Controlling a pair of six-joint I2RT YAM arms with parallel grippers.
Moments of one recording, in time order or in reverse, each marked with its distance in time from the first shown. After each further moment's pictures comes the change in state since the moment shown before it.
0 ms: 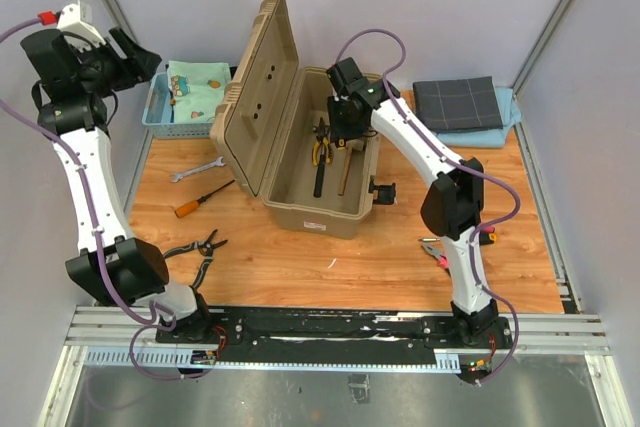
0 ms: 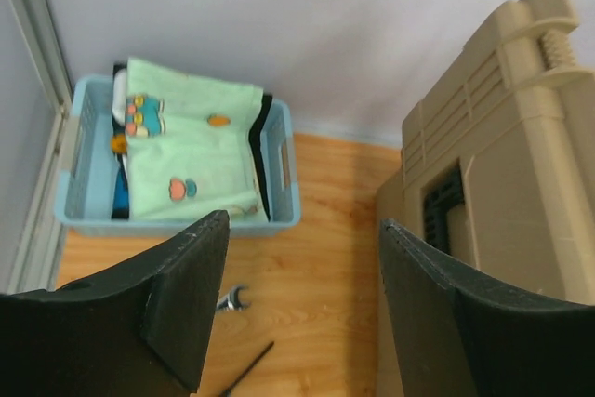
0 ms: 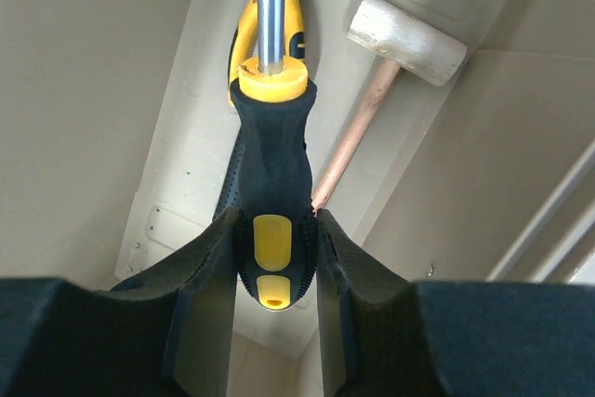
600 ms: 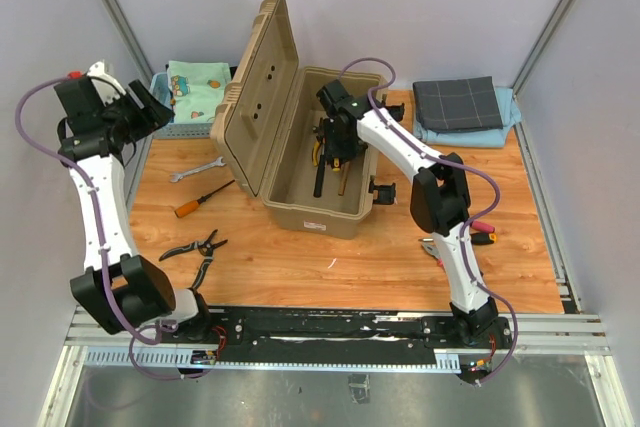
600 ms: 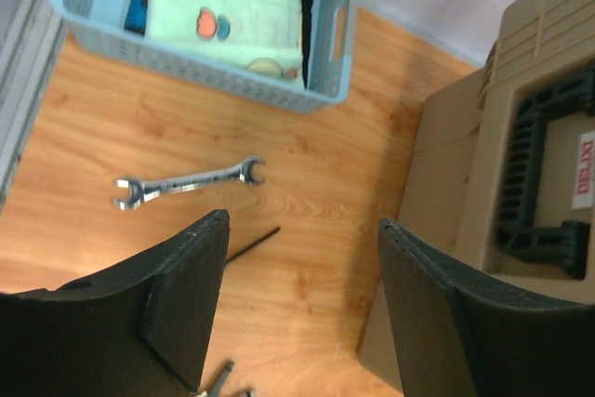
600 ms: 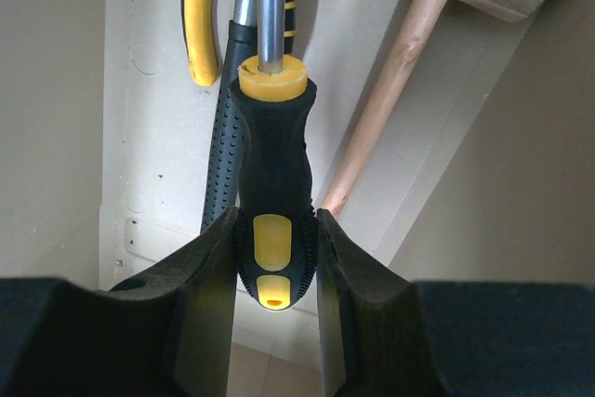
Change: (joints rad) left arm 0.008 -0.125 -0.320 -0.126 -0.116 -0.013; right arm 0.025 0.098 -0.072 0.003 0.000 0.140
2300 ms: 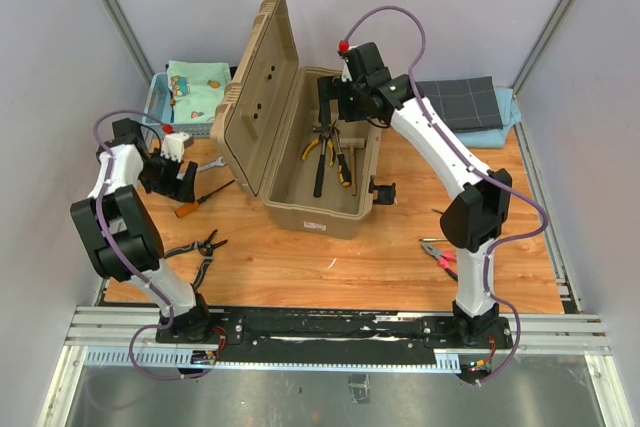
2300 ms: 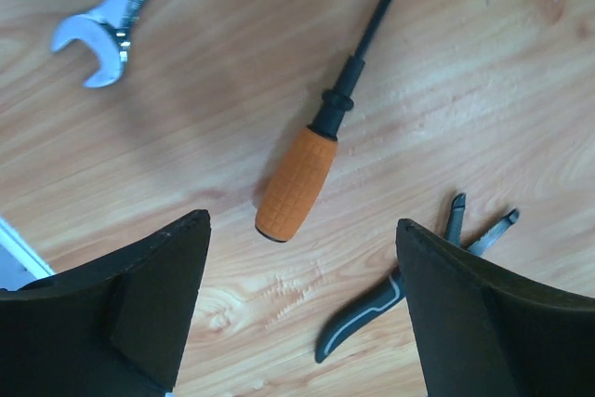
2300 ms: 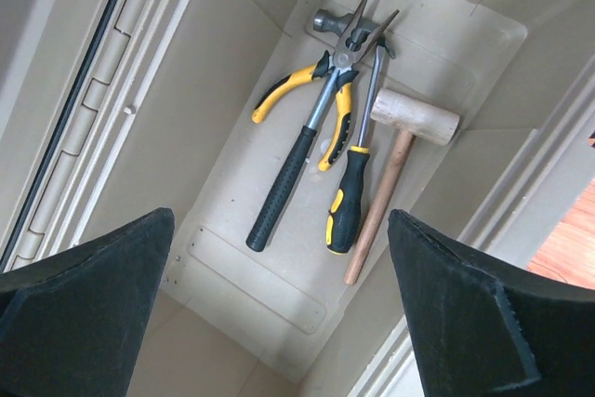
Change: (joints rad) left arm -0.008 0.289 -0.229 -0.262 -0.045 0.954; right arm -0.039 -0.272 -0.031 0.177 -0.056 -0.203
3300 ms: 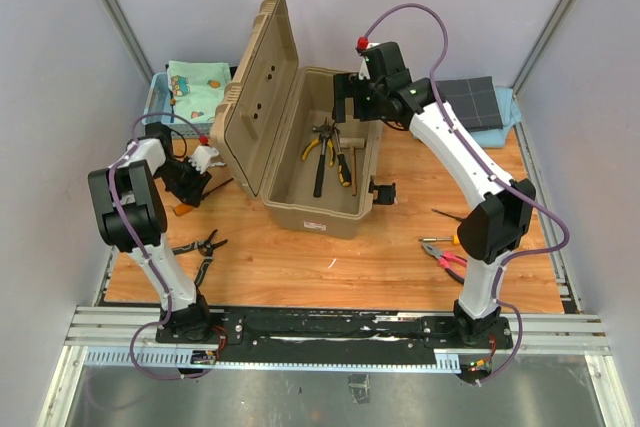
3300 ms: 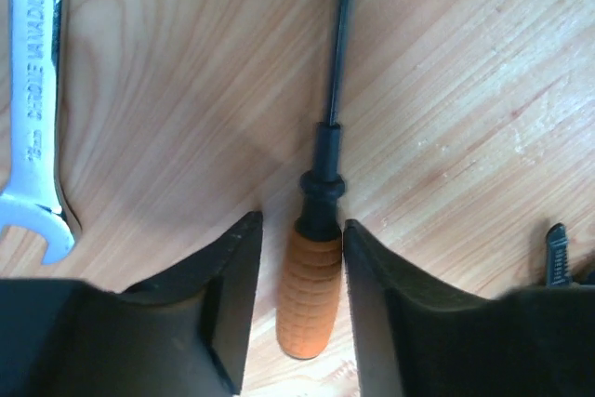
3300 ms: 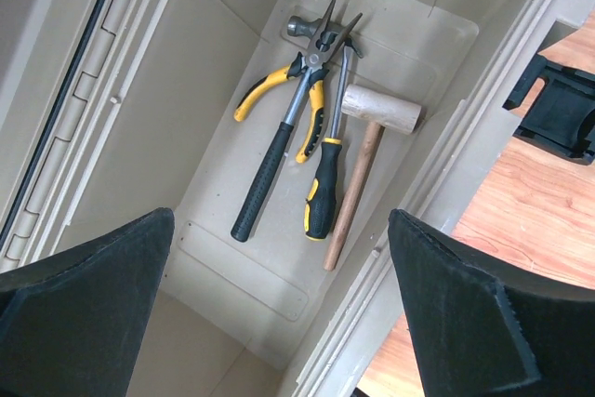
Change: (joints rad) left arm -0.122 0.227 0.011 0.045 -0.077 0.340; right arm -0.048 -0.140 -0.145 0.060 -0.003 -0.011
